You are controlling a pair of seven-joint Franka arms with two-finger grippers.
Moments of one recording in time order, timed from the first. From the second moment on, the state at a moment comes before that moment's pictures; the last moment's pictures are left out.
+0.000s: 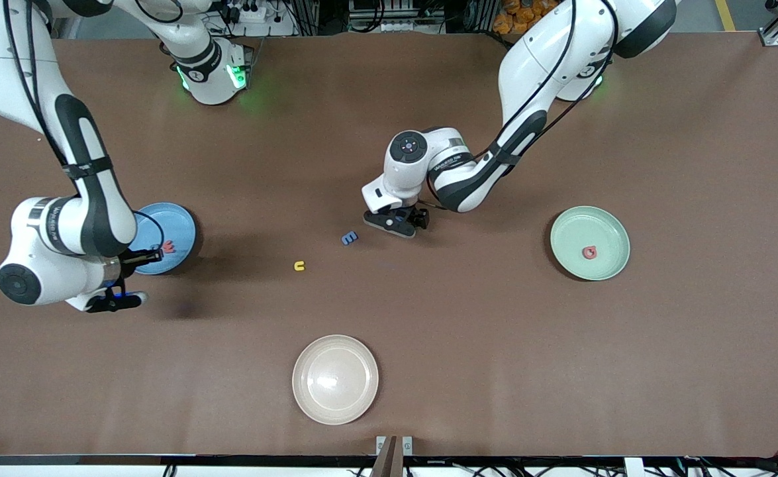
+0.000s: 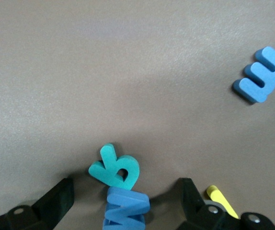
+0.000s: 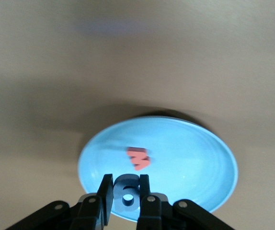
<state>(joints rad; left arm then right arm) -0.42 0.80 -0.48 -1.76 0.53 2.51 -0.83 -0.14 0.59 0.05 -1.65 -0.04 1.81 -0.19</state>
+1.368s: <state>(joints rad) -0.42 0.78 -0.49 -1.75 0.54 2.45 -0.83 0.05 0.61 0.07 -1.65 0.22 1.86 0.10</state>
